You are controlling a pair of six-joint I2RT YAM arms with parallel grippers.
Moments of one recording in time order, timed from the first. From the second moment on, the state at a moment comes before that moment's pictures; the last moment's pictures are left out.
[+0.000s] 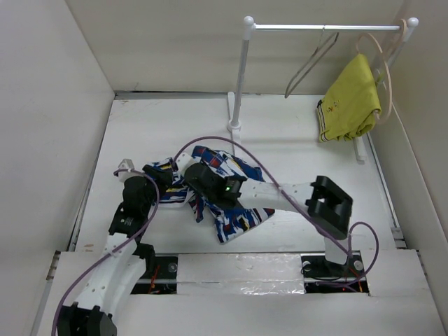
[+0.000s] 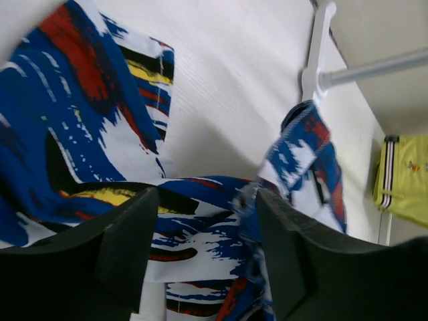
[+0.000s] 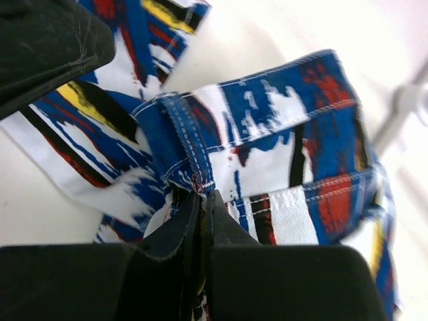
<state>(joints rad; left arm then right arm) -0.17 0.58 0.32 -0.18 -0.13 -0.91 1.17 1.94 1.47 -0.14 0.50 -0.06</state>
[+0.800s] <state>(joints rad) -0.18 0.87 0.31 0.14 0.20 -0.81 0.44 0.38 0.57 -0.50 0.61 0.56</state>
